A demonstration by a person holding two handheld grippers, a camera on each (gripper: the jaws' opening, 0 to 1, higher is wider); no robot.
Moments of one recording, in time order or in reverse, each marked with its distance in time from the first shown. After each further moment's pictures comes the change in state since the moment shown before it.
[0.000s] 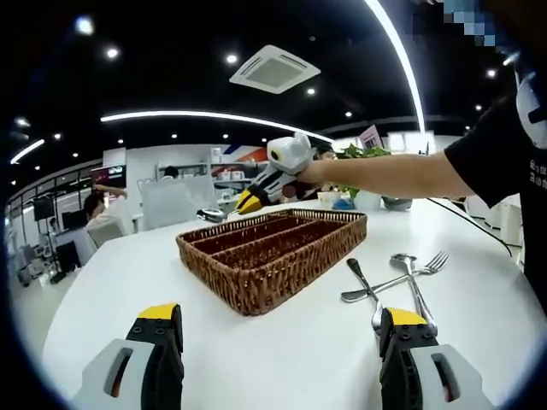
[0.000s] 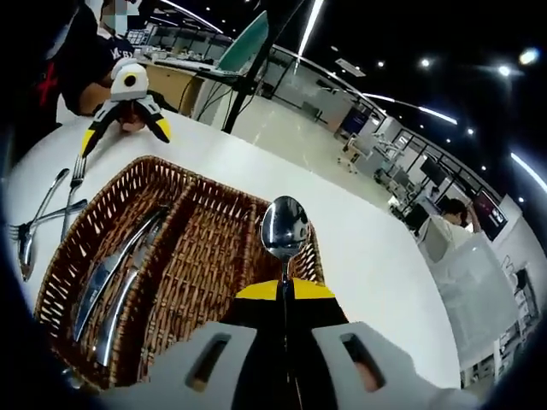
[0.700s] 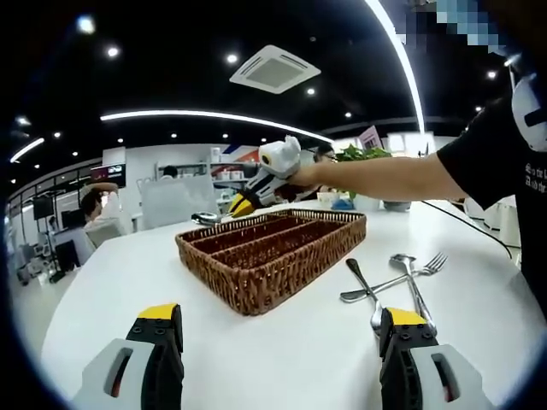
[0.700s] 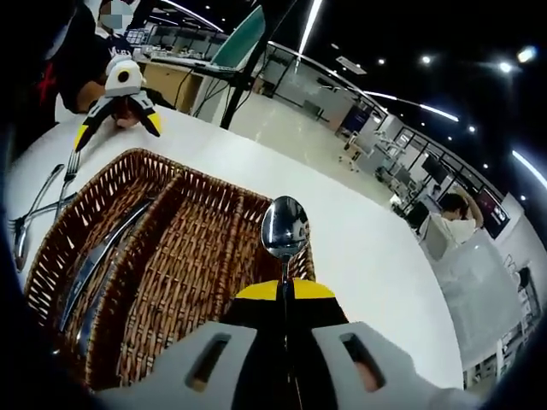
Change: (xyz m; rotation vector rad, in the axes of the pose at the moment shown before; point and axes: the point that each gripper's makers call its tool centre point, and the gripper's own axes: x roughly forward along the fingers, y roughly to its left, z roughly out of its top) left arm 0.000 -0.003 0.001 -0.004 -0.003 -0.005; right arm 0.013 -0.006 -0.011 0.012 -0.004 0.014
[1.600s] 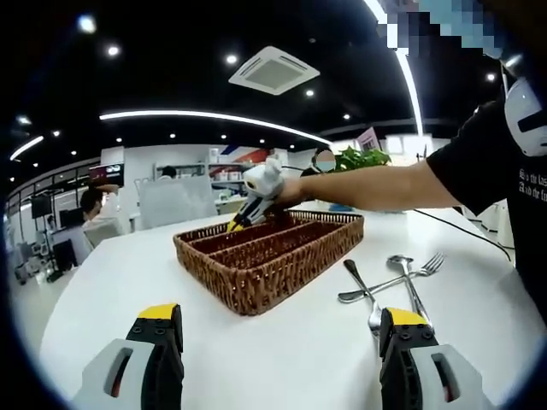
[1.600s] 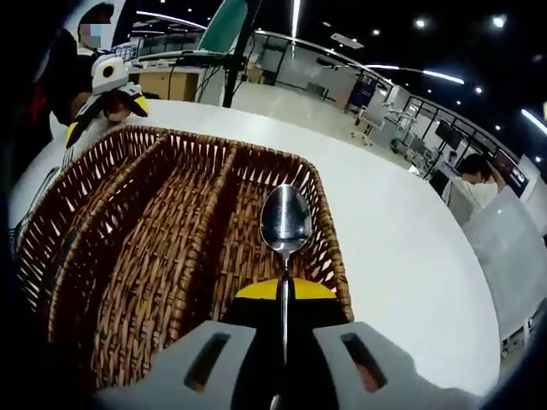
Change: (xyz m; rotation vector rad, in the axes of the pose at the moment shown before) left arm 0.001 -0.002 -0.001 -0.004 -0.004 -0.013; right arm 0.031 0.009 -0.045 0.126 0.086 0.106
